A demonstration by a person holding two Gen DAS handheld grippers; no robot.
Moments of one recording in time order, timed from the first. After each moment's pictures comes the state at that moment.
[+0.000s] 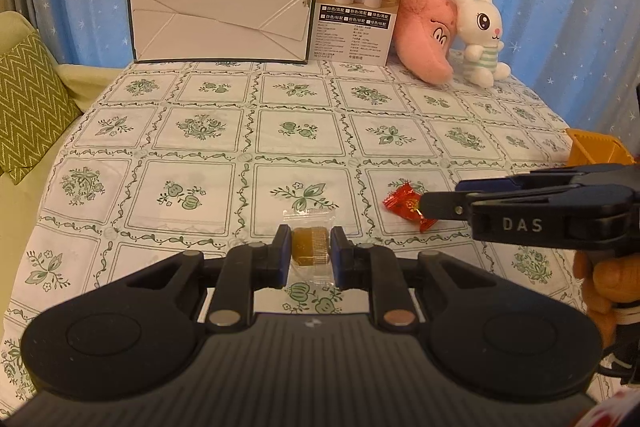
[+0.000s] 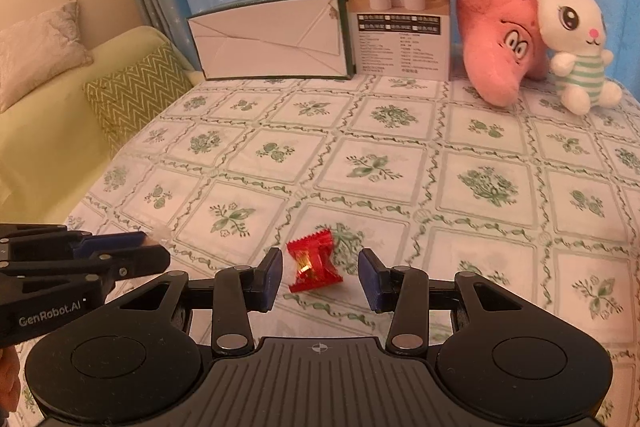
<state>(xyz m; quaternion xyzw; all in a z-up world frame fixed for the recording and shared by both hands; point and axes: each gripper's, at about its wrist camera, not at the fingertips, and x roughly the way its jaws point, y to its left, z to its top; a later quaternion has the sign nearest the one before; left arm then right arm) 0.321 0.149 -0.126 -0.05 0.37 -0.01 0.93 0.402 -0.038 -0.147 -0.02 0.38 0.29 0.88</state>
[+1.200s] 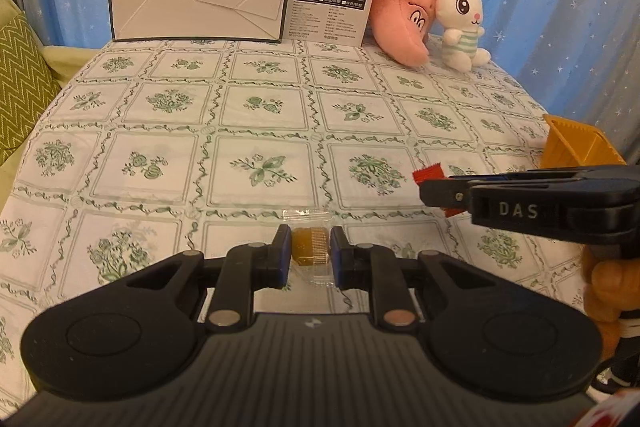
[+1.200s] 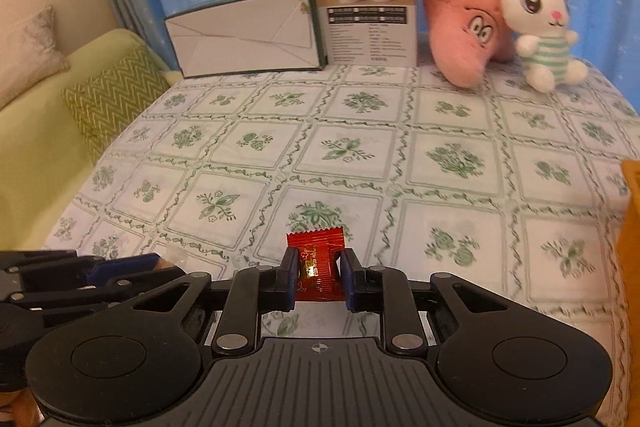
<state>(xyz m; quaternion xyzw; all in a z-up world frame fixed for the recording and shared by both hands) 0.311 0.125 -0.131 -0.07 0.39 -0.03 0.92 0.379 -0.058 -0.136 0.00 0.40 0.24 0.88</state>
